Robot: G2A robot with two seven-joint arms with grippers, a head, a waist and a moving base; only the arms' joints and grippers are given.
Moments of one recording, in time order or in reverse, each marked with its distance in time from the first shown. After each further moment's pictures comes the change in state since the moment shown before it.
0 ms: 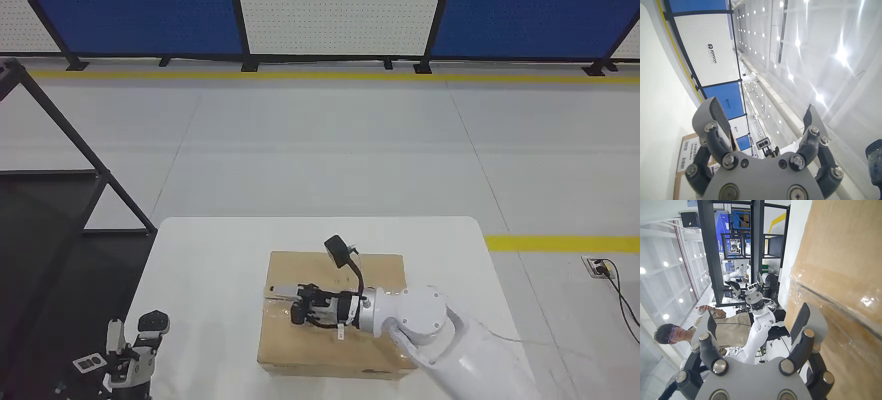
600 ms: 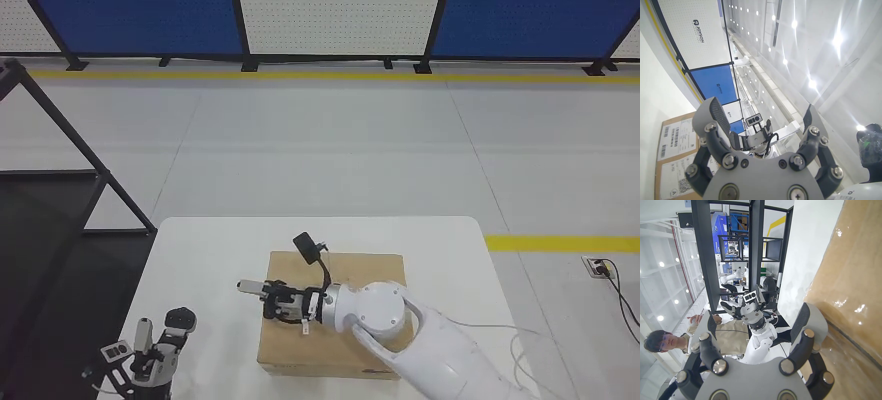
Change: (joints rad) left arm -0.014 -0.003 0.055 -0.020 -0.002 -0.019 -0.122; right arm 0.101 -0.125 -0.120 0.138 -0.004 -0.014 -0.094
